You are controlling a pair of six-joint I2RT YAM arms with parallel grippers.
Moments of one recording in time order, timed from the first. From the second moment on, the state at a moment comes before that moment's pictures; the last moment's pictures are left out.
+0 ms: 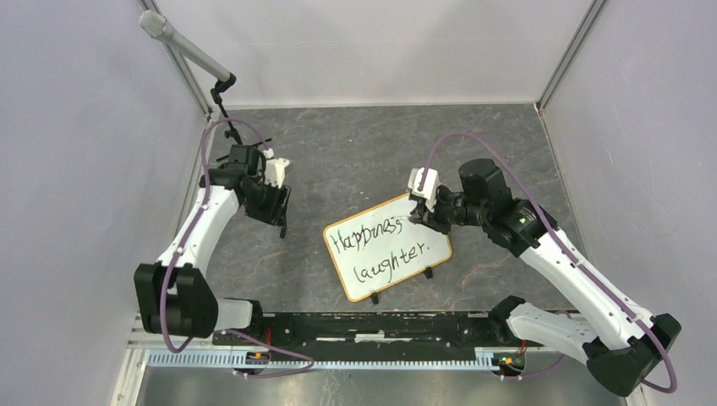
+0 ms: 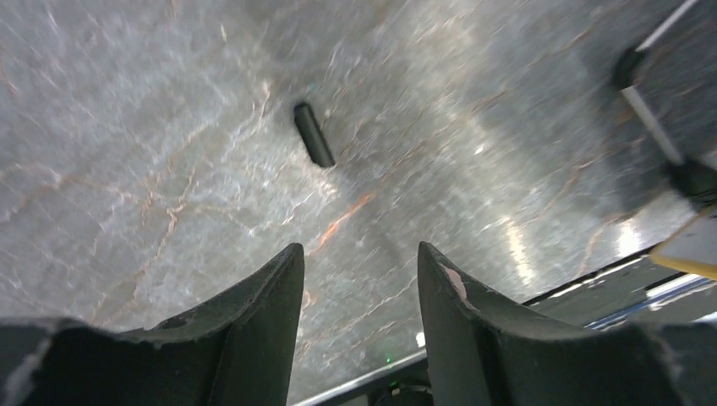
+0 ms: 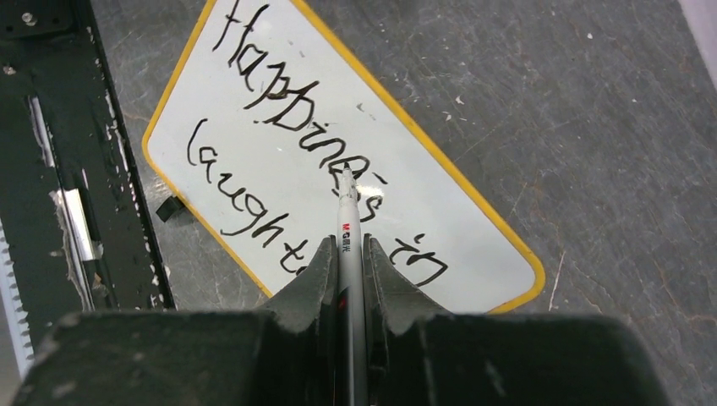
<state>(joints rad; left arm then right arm) -0.09 1.30 1.09 -0.95 0.26 0.27 0.63 1.00 1.05 -0.65 -0.45 -0.48</state>
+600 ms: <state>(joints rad) -0.13 1.51 0.97 -0.80 0.08 0.26 0.55 1.04 1.07 -0.61 -0.46 -0.42</state>
